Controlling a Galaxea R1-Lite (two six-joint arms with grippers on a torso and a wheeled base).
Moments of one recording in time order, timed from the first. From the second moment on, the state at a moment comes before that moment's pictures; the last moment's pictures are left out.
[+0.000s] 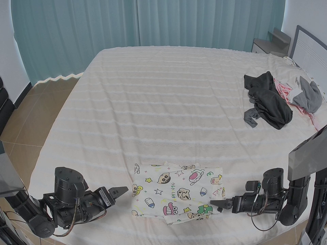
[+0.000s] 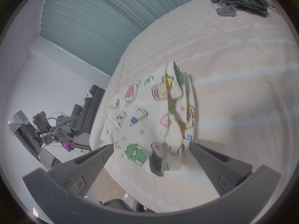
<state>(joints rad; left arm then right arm) -0.52 1.80 -0.16 -1.02 0.03 -0.95 0.40 2.24 -0.09 -1.54 0.37 0.51</state>
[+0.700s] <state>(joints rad) -0.52 1.80 -0.16 -1.02 0.03 -0.97 0.35 2.22 -0.34 -1.55 0.42 0.73</state>
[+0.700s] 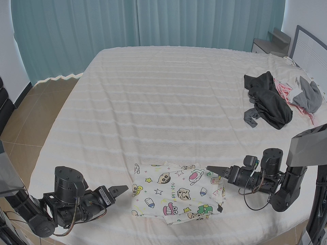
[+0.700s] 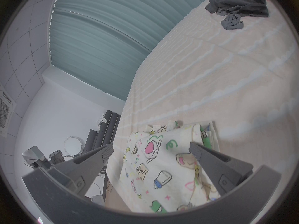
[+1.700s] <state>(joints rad) -0.52 1.82 -0.16 -1.07 0.04 -0.97 0.34 2.35 -0.52 -1.51 0.43 0.72</state>
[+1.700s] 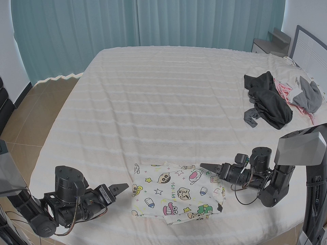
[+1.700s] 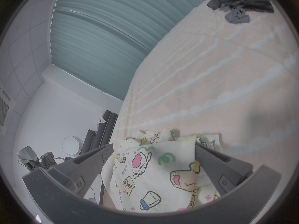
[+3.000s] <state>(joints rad) -0.52 1.86 -0.14 -1.11 0.04 -0.97 0.22 2.39 -0.54 -1.53 0.42 0.73</state>
